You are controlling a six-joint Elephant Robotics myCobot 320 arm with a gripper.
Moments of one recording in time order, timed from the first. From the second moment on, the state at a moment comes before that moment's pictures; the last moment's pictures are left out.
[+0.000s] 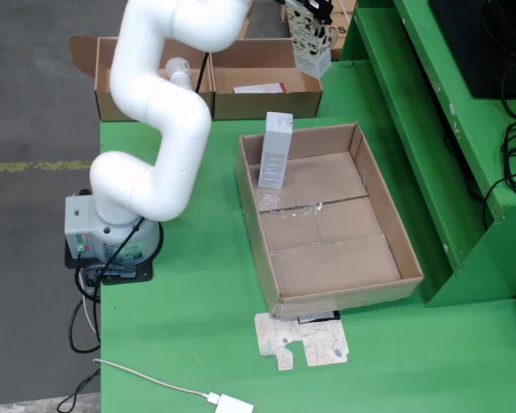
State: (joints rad) arm 0.93 -0.52 -0.02 -0.16 1.25 0.05
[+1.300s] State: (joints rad) arm 1.18 -0.92 -0.03 0.50 0.96 -0.30
